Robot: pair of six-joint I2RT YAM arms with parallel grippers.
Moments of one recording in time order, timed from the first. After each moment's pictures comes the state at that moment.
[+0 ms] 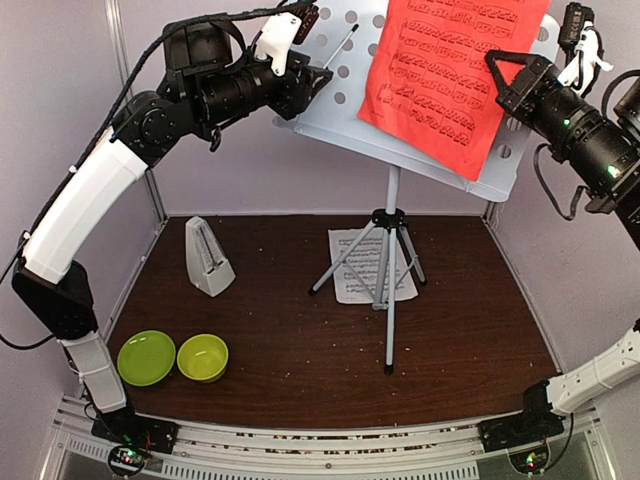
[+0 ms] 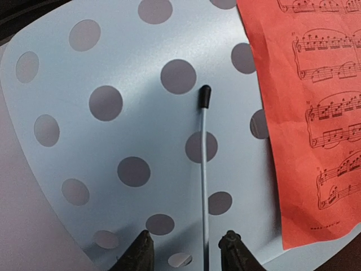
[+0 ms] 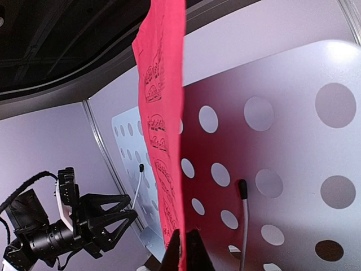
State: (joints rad) left arm -0.95 1.80 2.34 -0.47 -0.21 0.39; right arm 1.28 1.14 1.67 -0.03 0.87 0.01
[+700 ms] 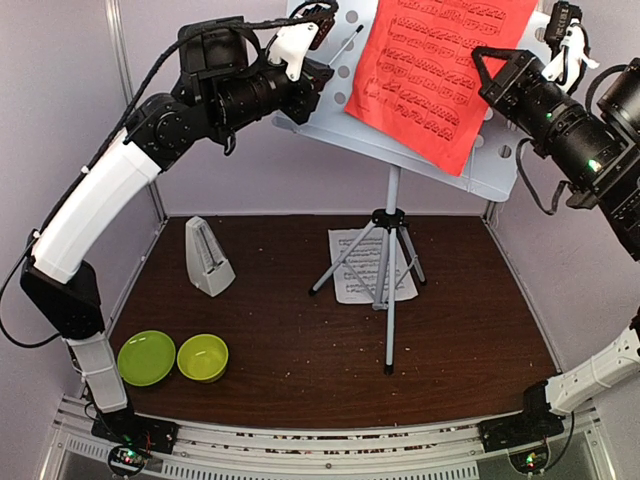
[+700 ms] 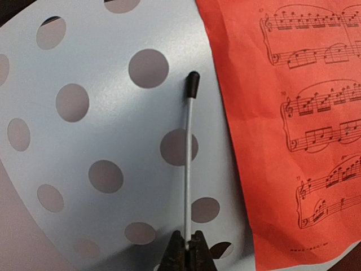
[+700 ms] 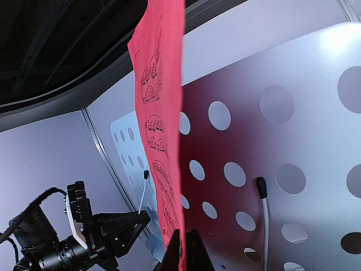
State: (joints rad) left arm -0.98 1.84 2.37 -0.46 -0.25 0.42; right arm 1.27 1.19 1.68 0.02 0.88 0.05
